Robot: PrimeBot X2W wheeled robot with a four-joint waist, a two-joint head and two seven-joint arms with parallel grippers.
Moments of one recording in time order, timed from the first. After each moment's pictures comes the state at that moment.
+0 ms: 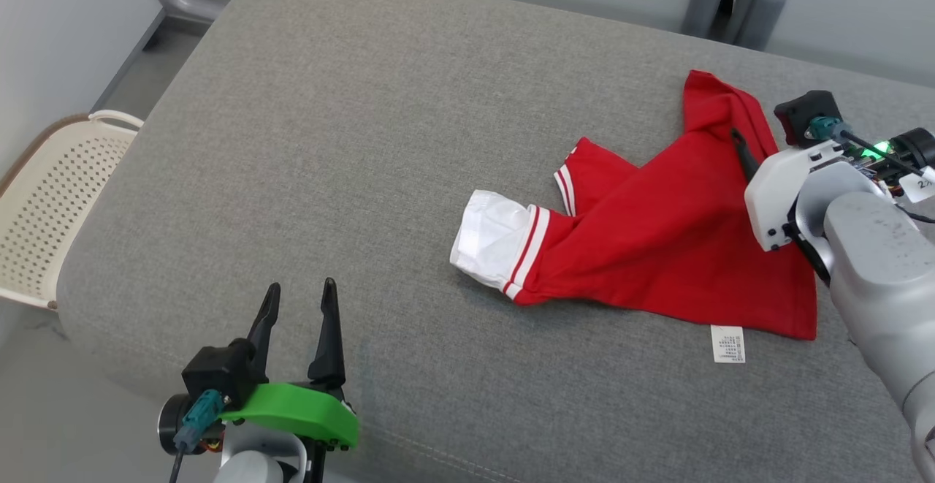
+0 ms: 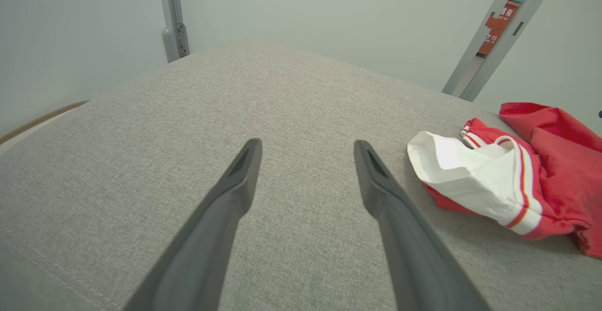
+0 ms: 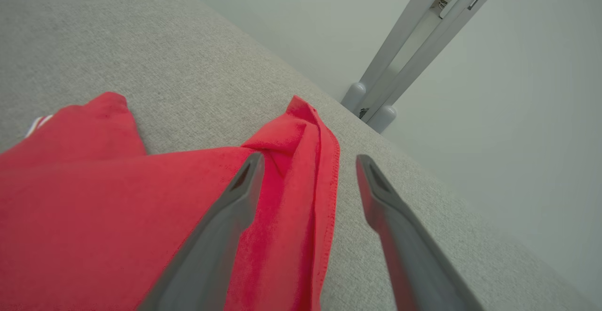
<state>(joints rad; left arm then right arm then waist) -0.13 0.08 -0.26 0.28 -0.41 0.03 -0.26 -0.89 -0.32 0.46 1.12 0.16 0.13 -0.15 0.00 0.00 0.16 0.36</state>
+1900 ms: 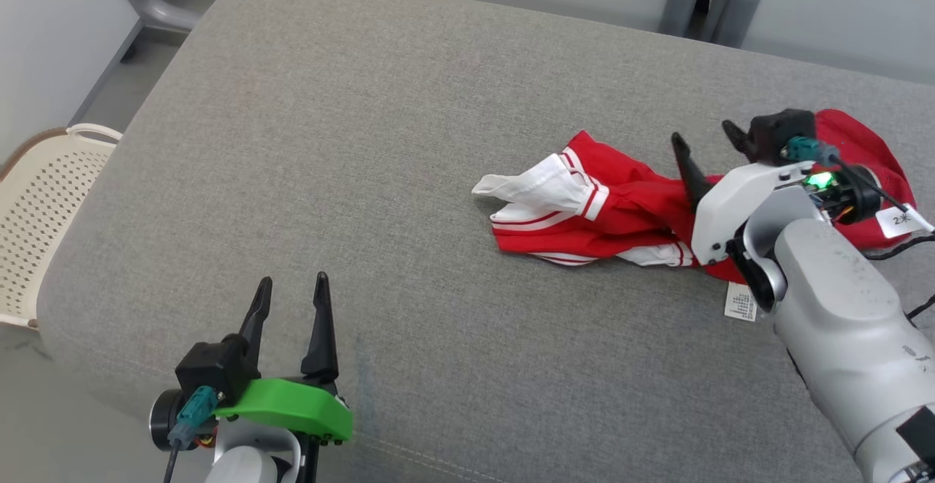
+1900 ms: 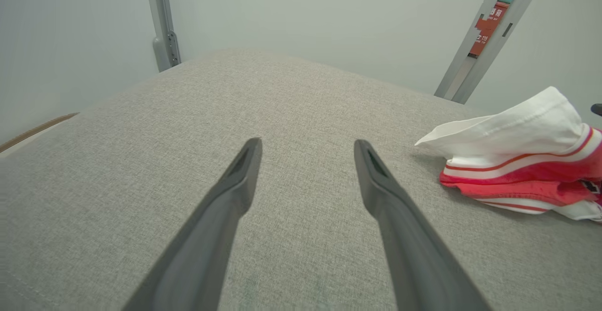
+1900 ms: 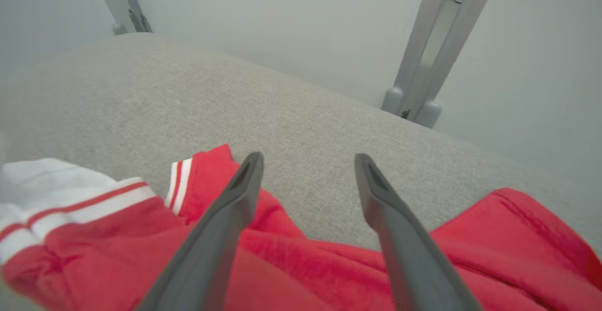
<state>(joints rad) -0.14 0.08 -0.24 0.29 -0.39 0.03 -0.26 -0.77 -0.23 0.32 0.93 0.30 0.13 -0.13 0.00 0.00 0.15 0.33</state>
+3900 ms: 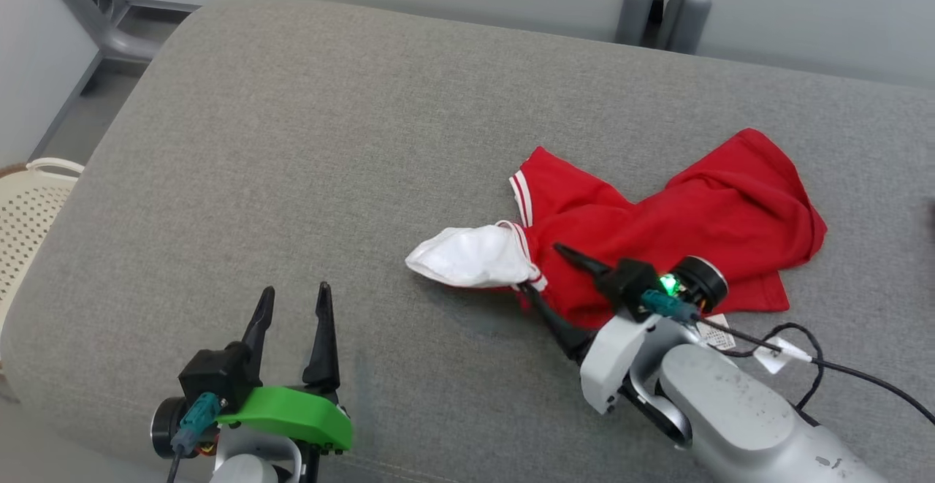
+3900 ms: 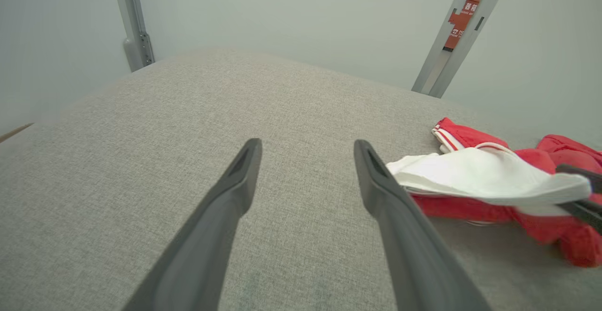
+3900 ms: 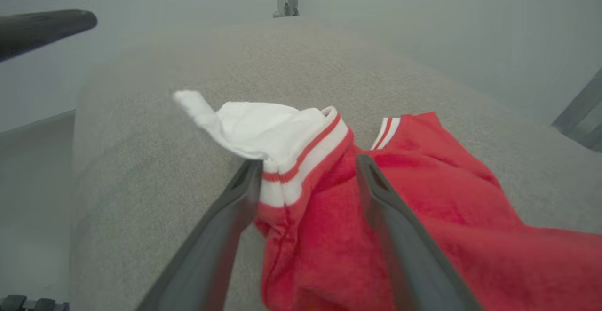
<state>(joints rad) -0.13 0.11 -0.27 0.29 -0.42 0.05 -0.26 -0.55 -0.21 0.81 0.63 0.38 0.13 -0.26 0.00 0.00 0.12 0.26</state>
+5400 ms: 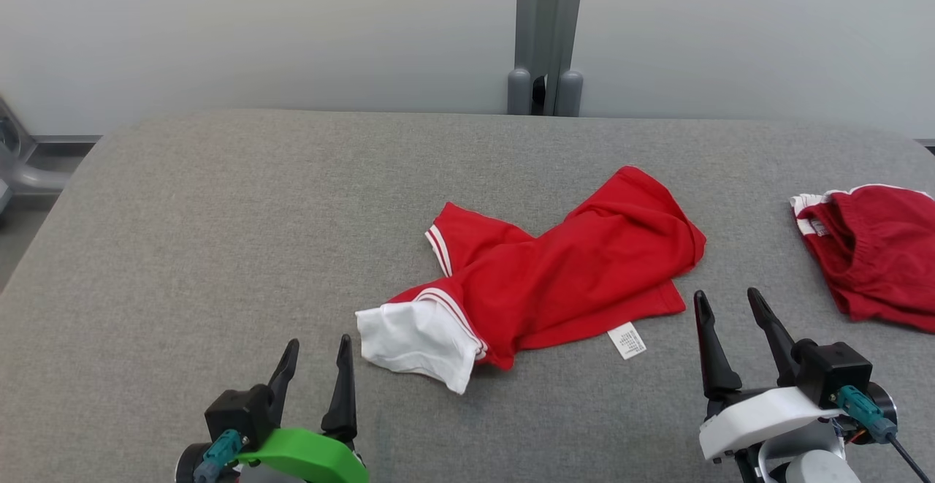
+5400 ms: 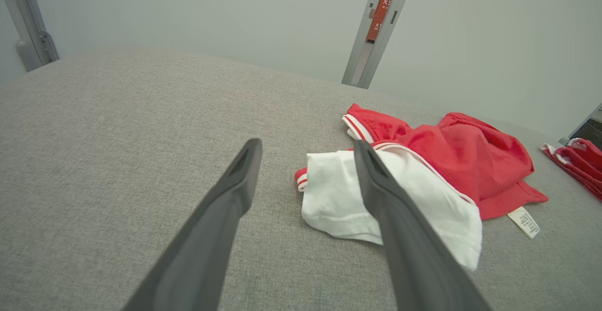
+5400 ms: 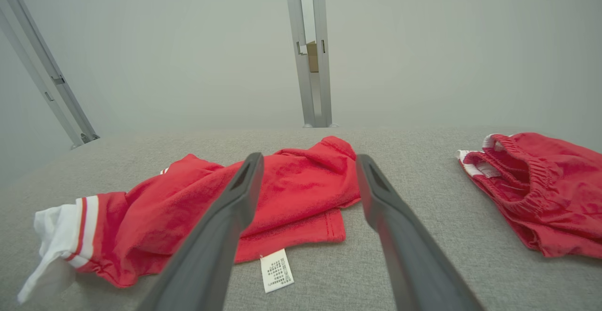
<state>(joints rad) -0.06 0.09 -0.30 0.36 -0.44 0.02 -0.26 -0.02 -0.05 0.01 0.23 0.16 0.13 -0.26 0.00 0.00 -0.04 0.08</state>
